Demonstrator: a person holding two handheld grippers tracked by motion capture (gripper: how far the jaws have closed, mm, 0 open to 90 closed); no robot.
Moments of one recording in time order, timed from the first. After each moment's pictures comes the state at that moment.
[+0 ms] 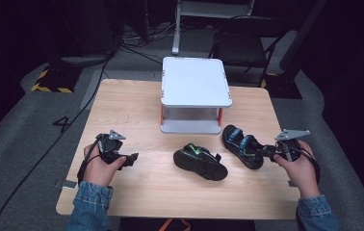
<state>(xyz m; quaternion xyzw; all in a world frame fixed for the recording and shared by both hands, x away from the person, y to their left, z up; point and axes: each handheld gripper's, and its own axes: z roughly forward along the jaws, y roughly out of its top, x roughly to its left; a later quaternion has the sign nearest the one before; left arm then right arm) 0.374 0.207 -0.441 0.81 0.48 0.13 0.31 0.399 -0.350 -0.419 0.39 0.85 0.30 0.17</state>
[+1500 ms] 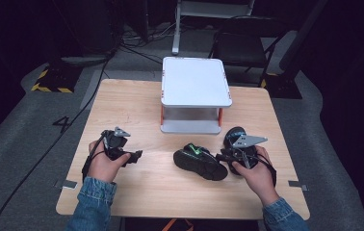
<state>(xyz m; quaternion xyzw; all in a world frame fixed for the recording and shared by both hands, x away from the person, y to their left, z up) 0.384 0.199 -0.439 0.81 0.47 0.13 0.31 0.381 -0.225 -0.431 0.31 0.86 0.39 0.14</state>
